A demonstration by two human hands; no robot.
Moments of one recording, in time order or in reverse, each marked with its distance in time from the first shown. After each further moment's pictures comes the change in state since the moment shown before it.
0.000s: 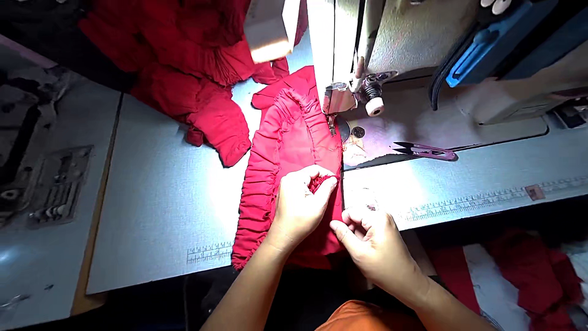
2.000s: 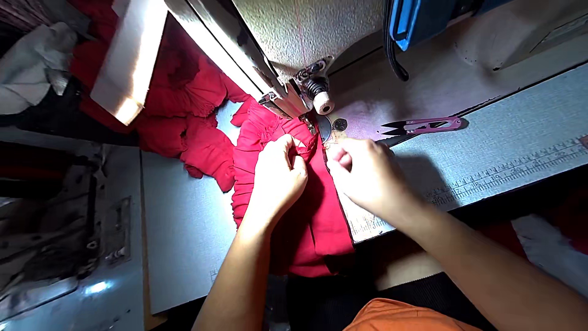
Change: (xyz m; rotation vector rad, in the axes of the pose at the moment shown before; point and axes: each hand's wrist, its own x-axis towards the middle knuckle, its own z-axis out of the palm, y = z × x) left_hand 0.063 0.015 -0.013 0.570 -0.171 0.024; right_hand 0.082 -0.003 -0.033 -0.245 0.031 0.066
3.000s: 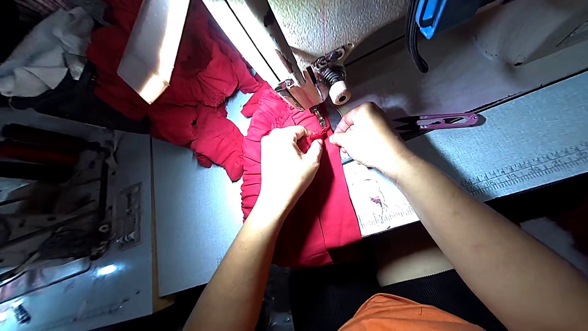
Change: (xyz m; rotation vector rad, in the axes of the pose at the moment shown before) left_hand 0.006 0.003 0.004 0.041 0.173 0.069; right_hand 0.061 0.004 0.003 0.147 -0.190 0.243
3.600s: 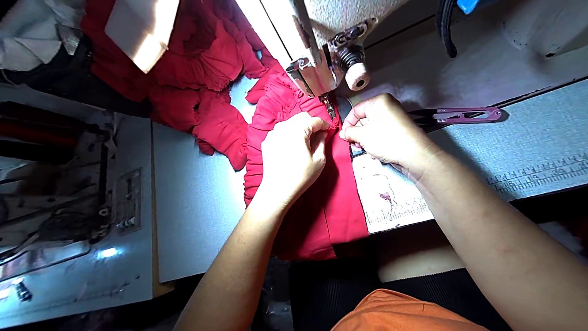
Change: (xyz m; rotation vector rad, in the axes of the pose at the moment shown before) left_hand -0.001 -0.011 -0.003 0.058 -0.070 0.157; right_hand -0.001 0.008 -0.003 0.059 -0.042 -0.098
